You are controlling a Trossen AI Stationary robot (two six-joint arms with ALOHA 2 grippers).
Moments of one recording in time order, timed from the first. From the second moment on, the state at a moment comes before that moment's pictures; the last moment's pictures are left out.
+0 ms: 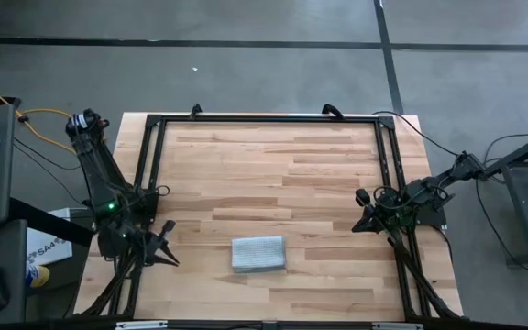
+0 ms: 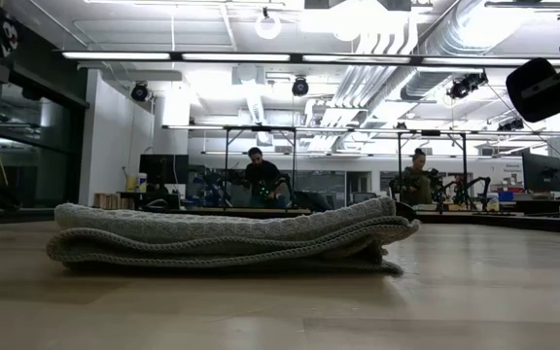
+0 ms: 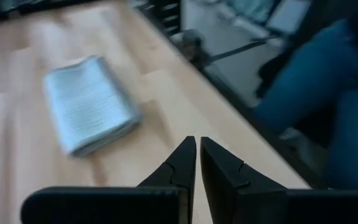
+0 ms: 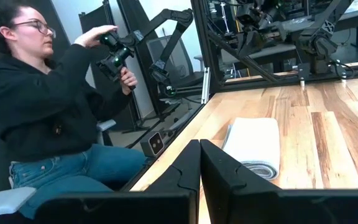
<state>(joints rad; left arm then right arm) -1.15 0.76 0.42 -0.14 -0.58 -0.33 0.48 0.02 0.01 0.02 0.00 0.26</state>
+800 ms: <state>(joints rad) -1.15 0.13 0.14 -0.06 -0.35 -0.09 0.48 0.02 0.01 0.02 0.00 0.26</state>
